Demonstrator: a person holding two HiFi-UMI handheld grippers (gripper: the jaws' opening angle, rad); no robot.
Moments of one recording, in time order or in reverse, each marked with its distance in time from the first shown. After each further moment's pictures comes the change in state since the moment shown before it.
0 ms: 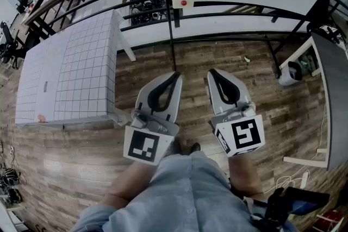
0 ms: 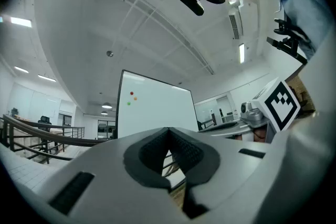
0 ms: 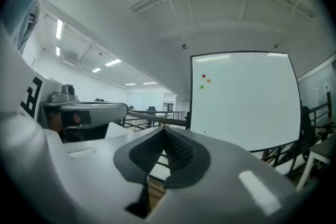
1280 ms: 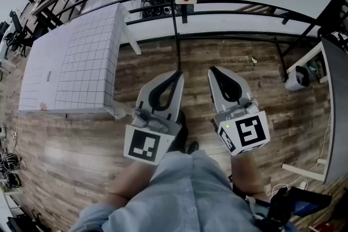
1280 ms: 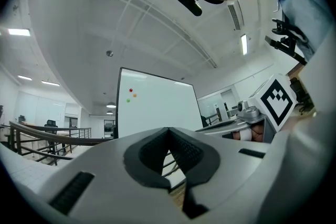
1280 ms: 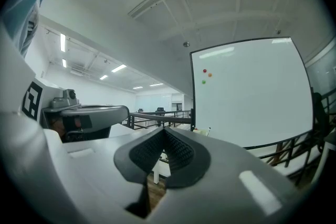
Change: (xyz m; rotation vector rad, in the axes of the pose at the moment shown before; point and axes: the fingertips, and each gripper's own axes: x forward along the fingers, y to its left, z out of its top) left arm 0.031 -0.031 -0.015 0.033 0.039 0.063; right arm -0.006 -0.039 -0.017 0.063 -0.010 0.117
